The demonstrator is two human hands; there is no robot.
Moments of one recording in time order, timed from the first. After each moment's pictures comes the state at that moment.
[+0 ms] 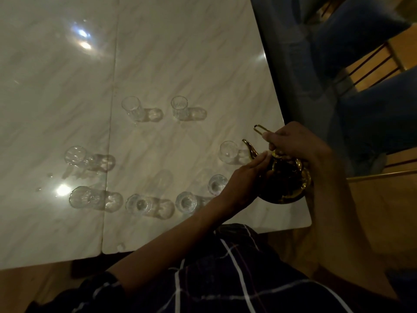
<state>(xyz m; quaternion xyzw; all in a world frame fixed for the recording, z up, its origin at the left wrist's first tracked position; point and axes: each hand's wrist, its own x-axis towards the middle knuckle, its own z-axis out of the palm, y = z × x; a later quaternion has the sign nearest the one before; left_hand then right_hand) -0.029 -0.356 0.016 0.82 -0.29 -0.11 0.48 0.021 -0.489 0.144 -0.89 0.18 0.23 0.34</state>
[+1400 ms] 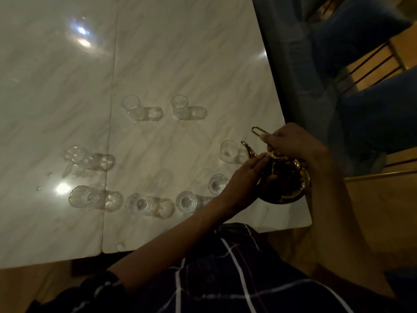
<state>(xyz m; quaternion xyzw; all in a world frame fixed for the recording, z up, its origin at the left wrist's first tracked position) -0.033 -0.354 0.019 0.83 -0.28 -0.07 0.47 0.026 -0.486 0.136 -0.90 0.17 0.25 0.33</state>
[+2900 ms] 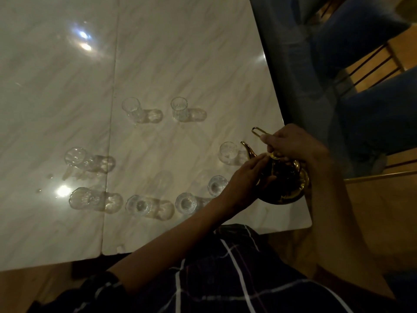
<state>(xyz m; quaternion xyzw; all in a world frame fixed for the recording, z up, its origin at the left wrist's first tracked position) -0.032 -0.357 0.020 0.83 -0.29 -0.06 0.48 0.022 -0.490 0.138 -0.89 0.17 0.24 0.34</state>
